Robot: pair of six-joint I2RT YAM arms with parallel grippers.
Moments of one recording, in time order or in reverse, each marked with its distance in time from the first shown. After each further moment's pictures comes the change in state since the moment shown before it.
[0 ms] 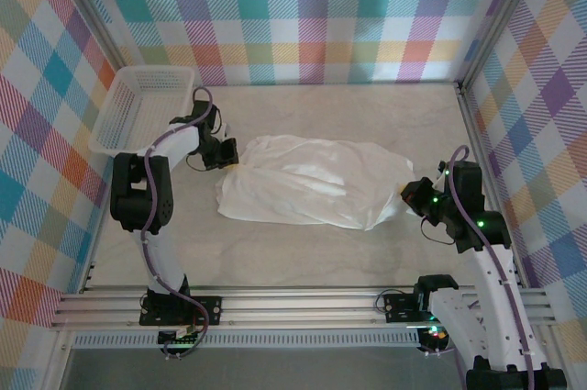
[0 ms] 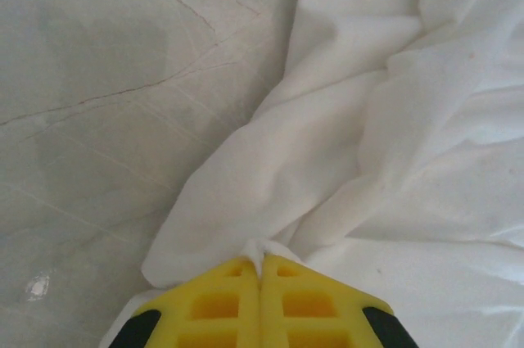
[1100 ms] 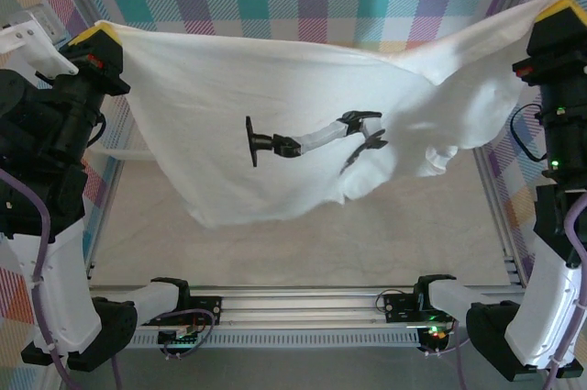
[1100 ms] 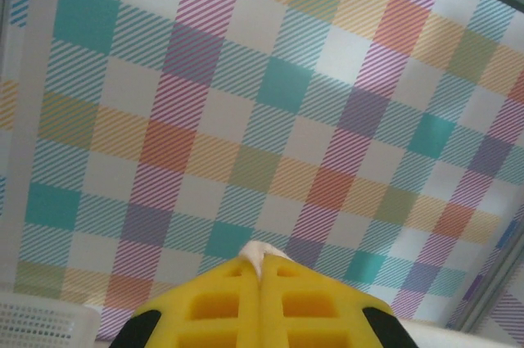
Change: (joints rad) left arm 0.000 -0.772 0.668 0.010 -0.348 -0.031; right arm 0.000 0.407 1.349 0.294 0.328 -0.313
